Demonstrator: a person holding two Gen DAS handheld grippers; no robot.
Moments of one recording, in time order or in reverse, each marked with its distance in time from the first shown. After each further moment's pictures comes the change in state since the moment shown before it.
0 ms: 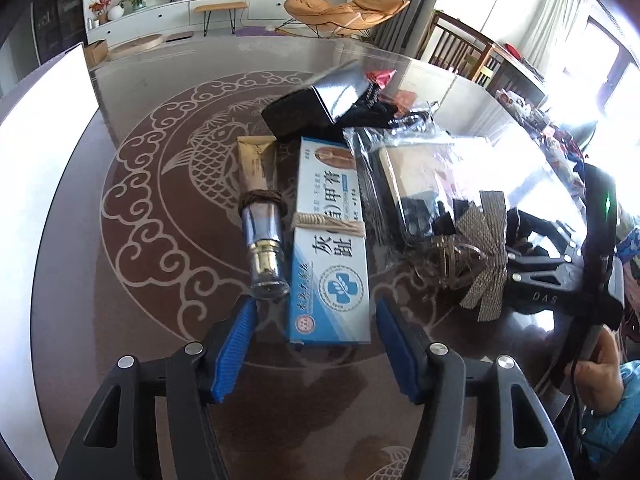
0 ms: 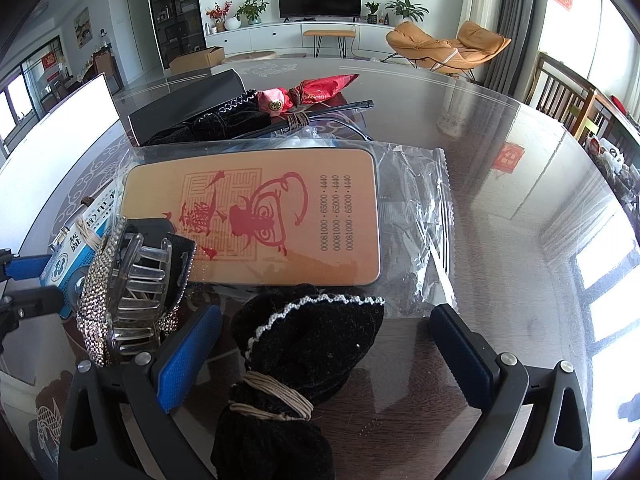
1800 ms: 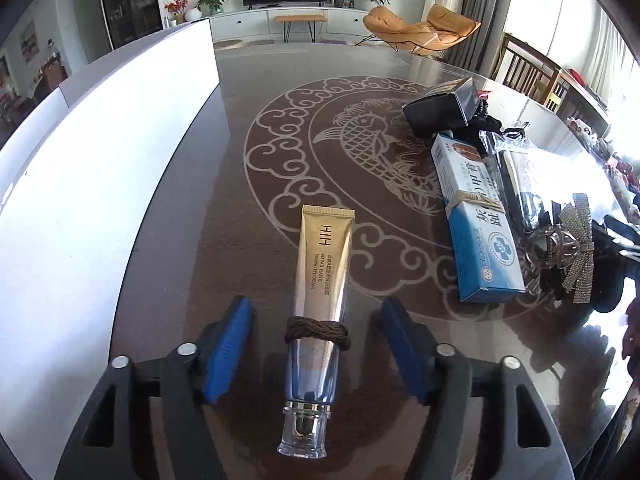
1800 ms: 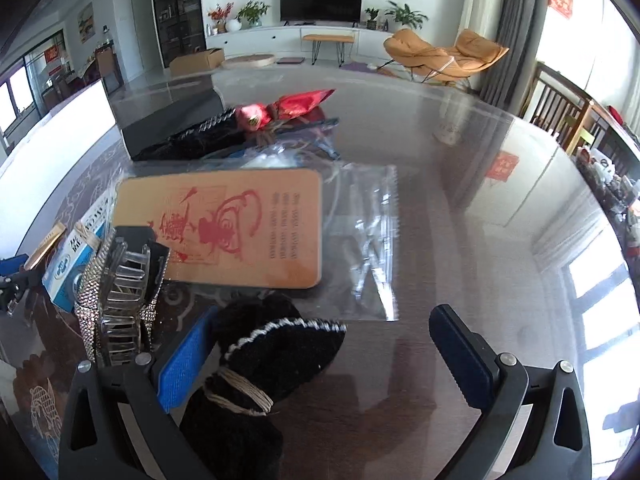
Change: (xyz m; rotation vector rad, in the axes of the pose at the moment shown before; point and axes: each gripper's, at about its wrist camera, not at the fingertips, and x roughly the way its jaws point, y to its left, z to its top) left arm -0.026 0.050 -0.048 -0.091 -0.071 0.276; right arm -0.027 -0.032 0.000 -0.009 -0.042 -0.030
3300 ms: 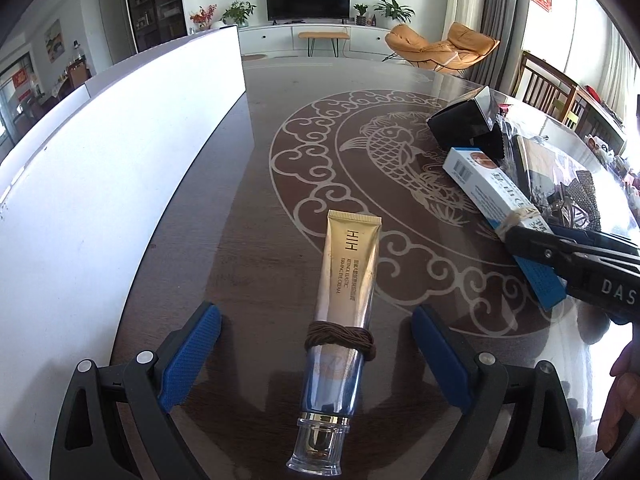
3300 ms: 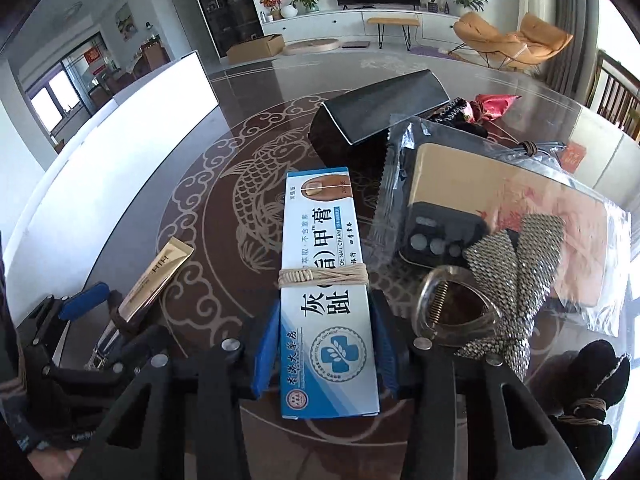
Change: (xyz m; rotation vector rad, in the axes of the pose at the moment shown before) left arm 0.002 0.001 -0.005 -0.059 -0.061 0.058; right arm 0.033 0.157 0.016 -0.014 0.097 0.264
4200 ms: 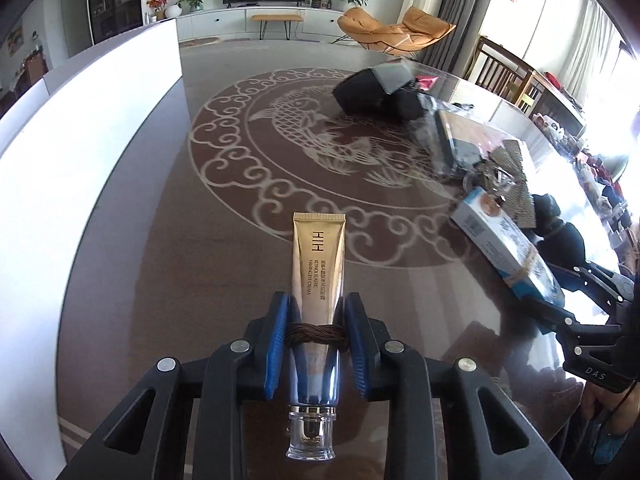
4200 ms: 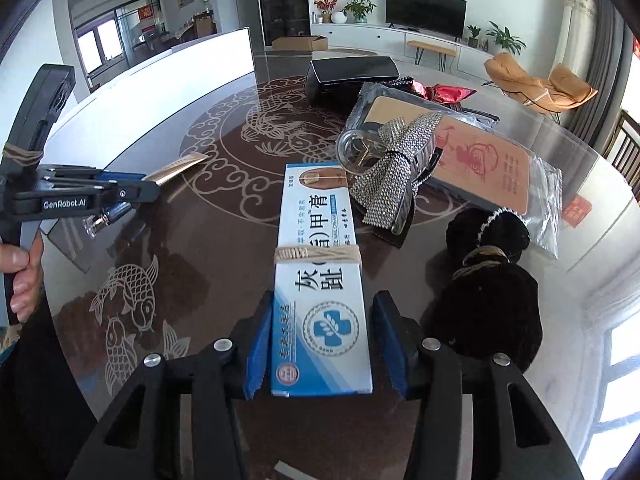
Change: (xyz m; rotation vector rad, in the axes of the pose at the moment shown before) left arm -0.036 -0.042 -0.030 0.046 0.066 -0.188; right arm -0.078 -0.051 -0.111 -0.236 -0.040 0.006
